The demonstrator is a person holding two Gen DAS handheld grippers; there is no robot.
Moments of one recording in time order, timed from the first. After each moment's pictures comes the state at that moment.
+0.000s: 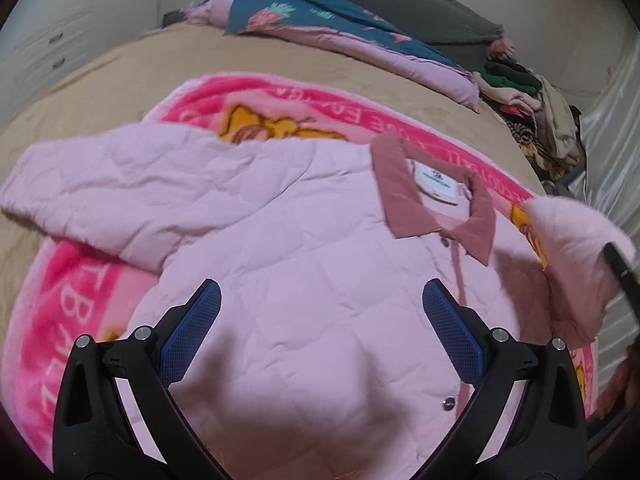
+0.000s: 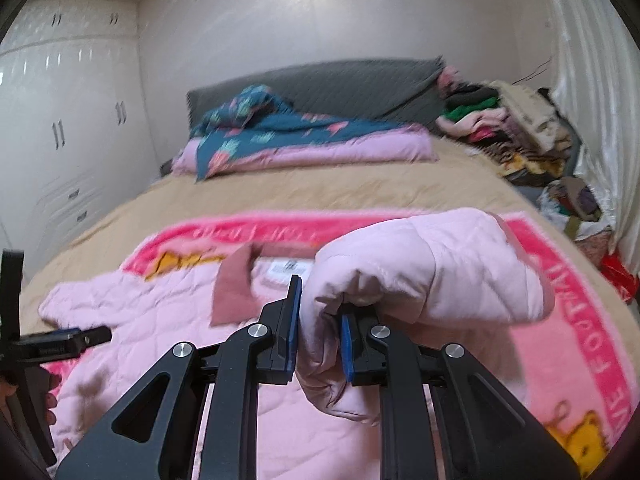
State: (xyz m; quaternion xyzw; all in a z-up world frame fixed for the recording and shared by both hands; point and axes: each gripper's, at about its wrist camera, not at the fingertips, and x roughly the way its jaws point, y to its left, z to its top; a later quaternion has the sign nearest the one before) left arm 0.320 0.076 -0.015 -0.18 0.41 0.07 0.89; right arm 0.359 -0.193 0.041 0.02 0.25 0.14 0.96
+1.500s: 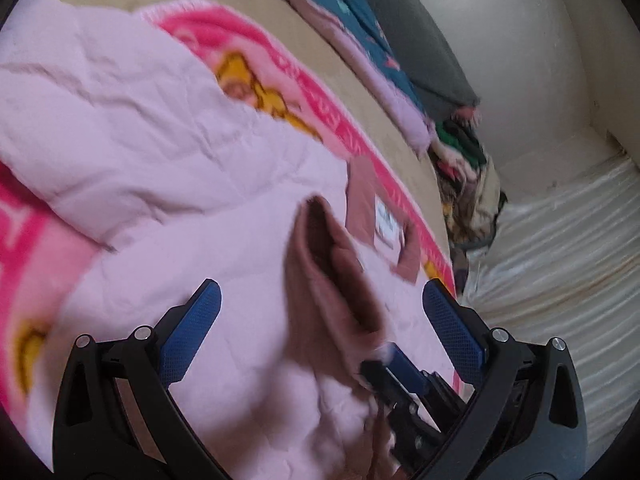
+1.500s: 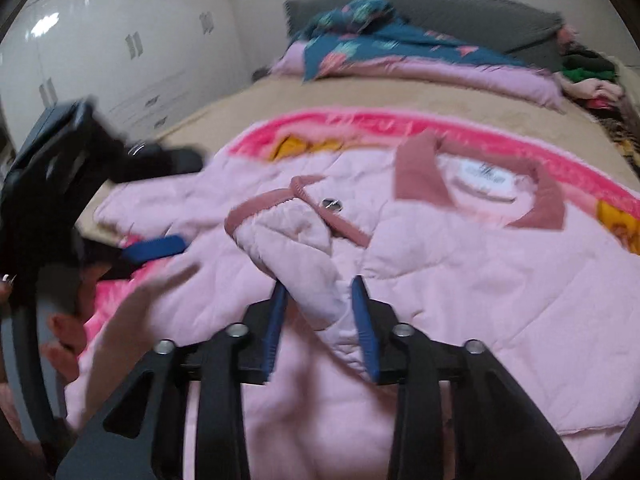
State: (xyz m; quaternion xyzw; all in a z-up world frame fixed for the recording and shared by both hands) left arm 0.334 0.149 -0.053 -0.41 0.39 -0.07 0.82; right arm 0.344 -0.025 -0.033 -0.03 0.38 0.32 0.87
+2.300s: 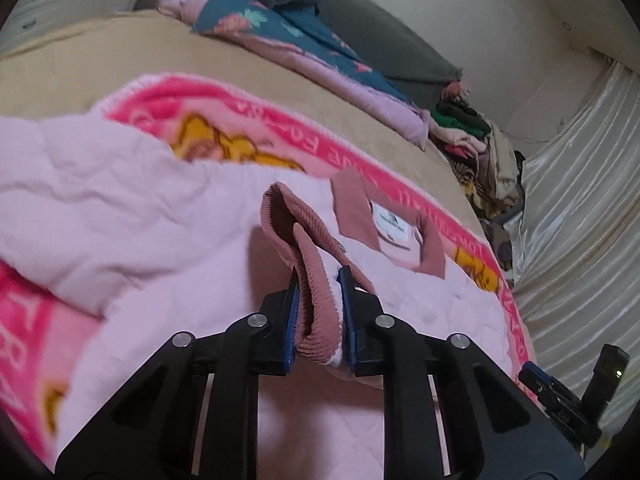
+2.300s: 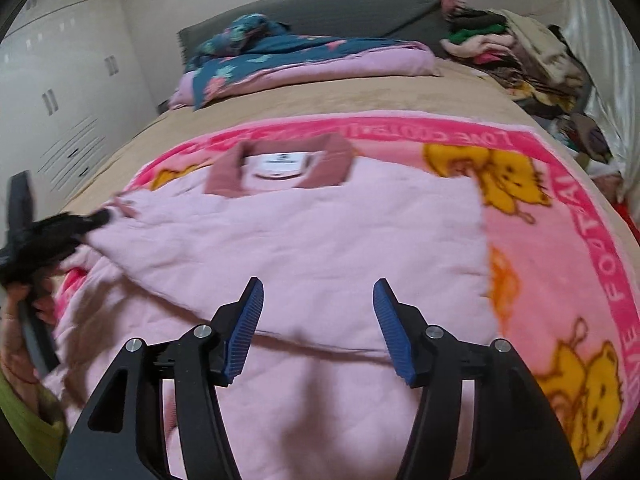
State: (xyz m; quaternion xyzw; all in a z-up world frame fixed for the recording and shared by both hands) left arm 0.347 0.118 -0.025 -0.26 0.34 -0.03 0.90; right arm 0.341 -0.239 -0.014 0.03 0.38 0.12 0.92
